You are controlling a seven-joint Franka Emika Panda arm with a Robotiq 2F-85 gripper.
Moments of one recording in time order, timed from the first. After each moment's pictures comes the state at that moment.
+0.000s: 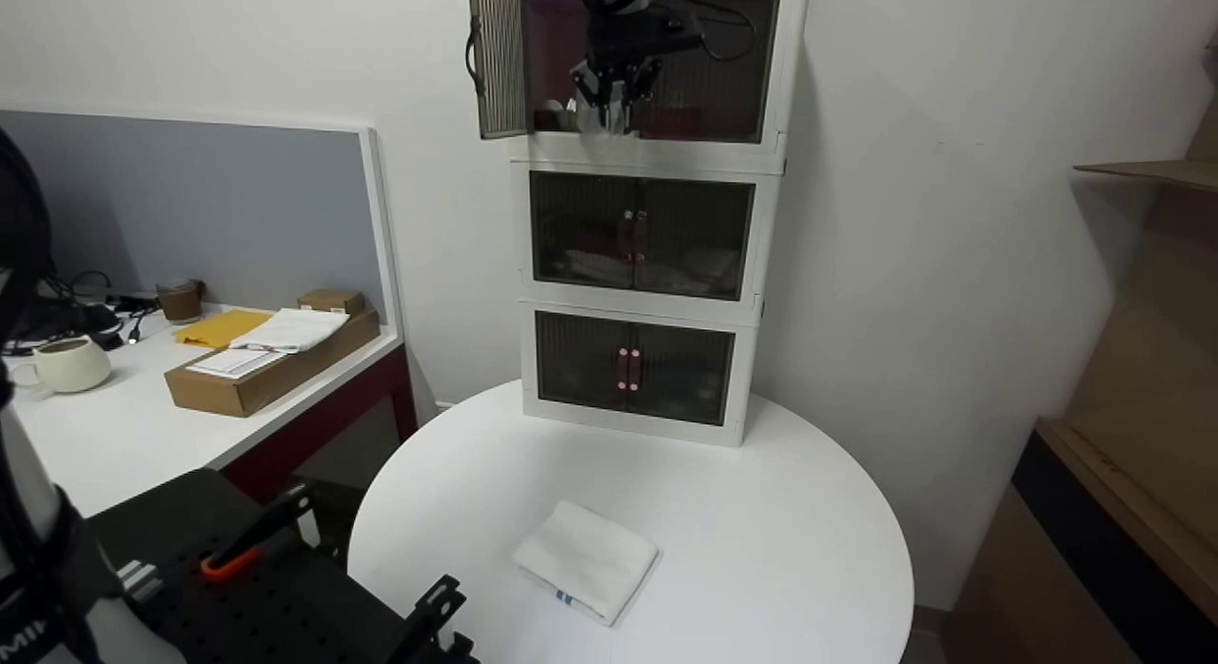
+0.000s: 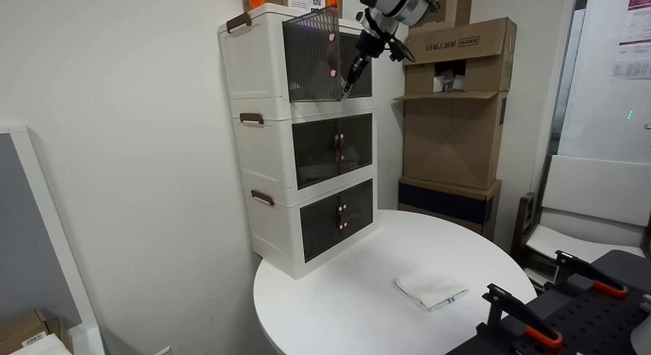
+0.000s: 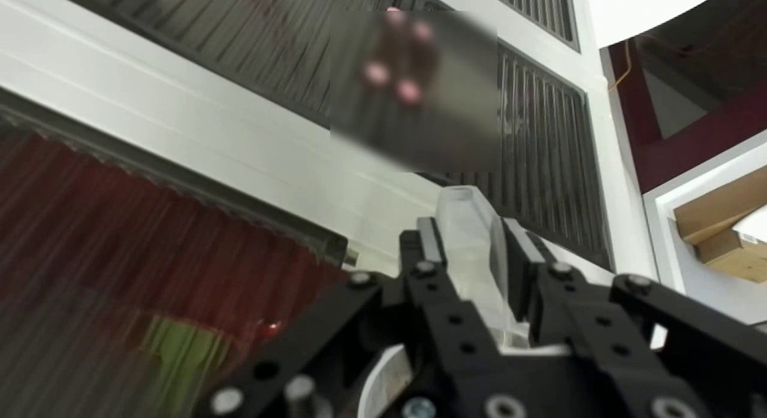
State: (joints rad) arm -0.09 0.20 0.13 -1.82 0.38 2.53 -1.08
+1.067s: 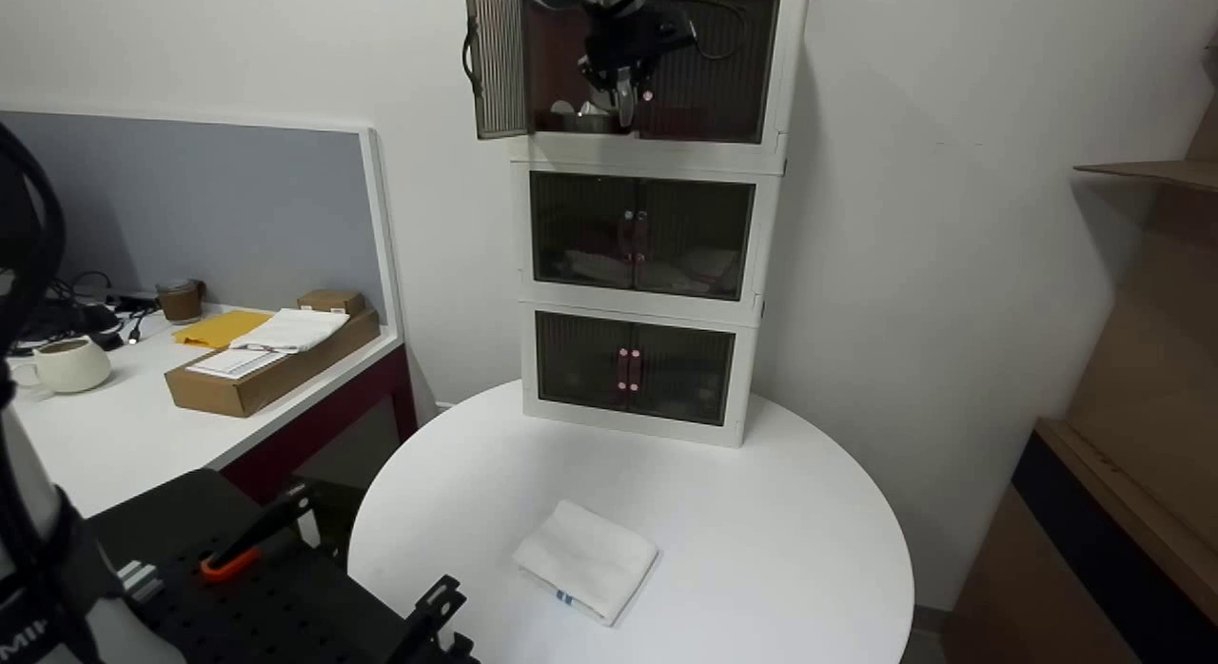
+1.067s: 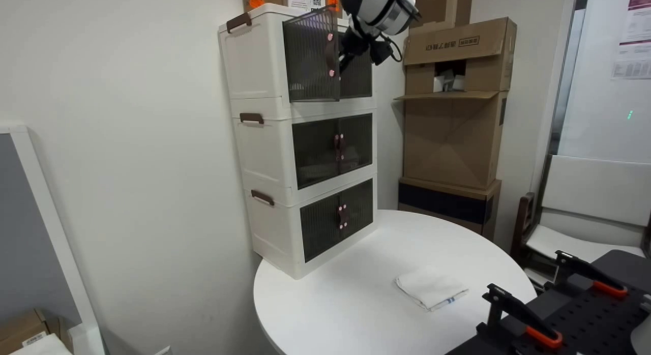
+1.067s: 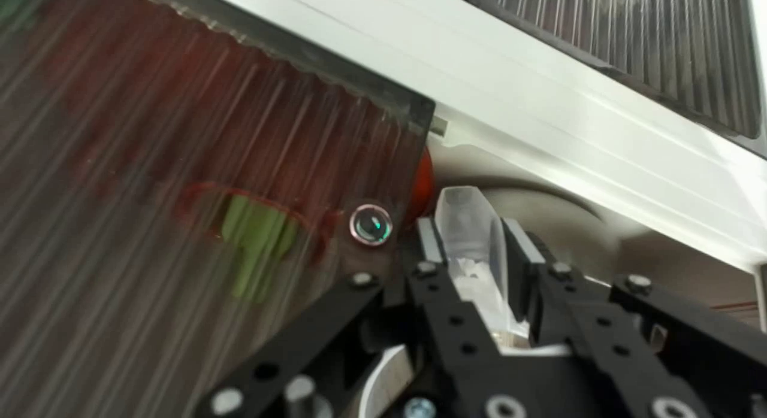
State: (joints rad) arm -0.07 0.30 0.17 -1.72 0.40 2.77 -1.03
